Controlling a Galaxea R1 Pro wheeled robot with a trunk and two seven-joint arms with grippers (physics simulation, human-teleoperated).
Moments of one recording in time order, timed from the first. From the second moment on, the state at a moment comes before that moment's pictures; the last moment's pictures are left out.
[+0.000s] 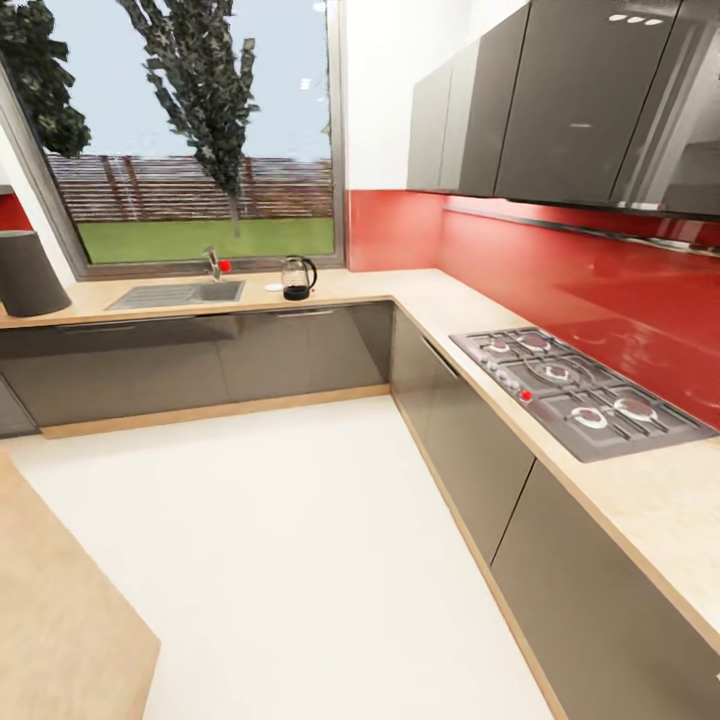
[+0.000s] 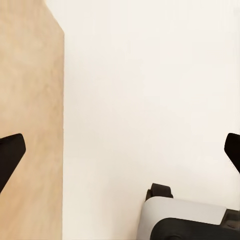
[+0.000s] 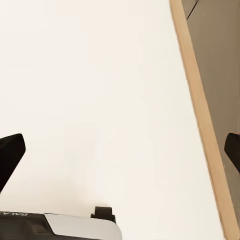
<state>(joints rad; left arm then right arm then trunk) -0.12 0.13 0.15 -0.38 0.06 -0.21 -0.02 -0.02 -0.03 0.00 -0.61 0.09 -0.21 -0.02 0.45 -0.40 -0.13</state>
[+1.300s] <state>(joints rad) -0.12 0.13 0.15 -0.38 0.06 -0.21 -0.02 -0.02 -0.03 0.00 -0.59 0.09 -0.21 -0.03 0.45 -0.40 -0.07</state>
